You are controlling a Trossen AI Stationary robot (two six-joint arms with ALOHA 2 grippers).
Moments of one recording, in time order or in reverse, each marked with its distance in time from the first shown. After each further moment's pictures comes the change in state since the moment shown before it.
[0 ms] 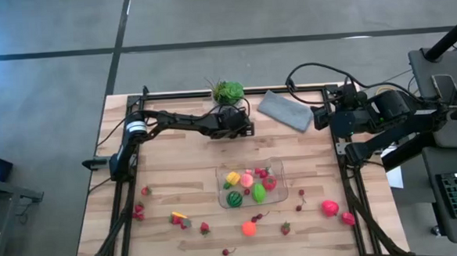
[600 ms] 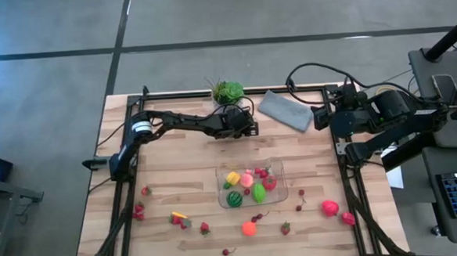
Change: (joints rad) left arm 0.003 0.066 0.064 0.033 -0.001 0.023; right arm 0.000 0.000 0.000 -0.003 -0.007 0.000
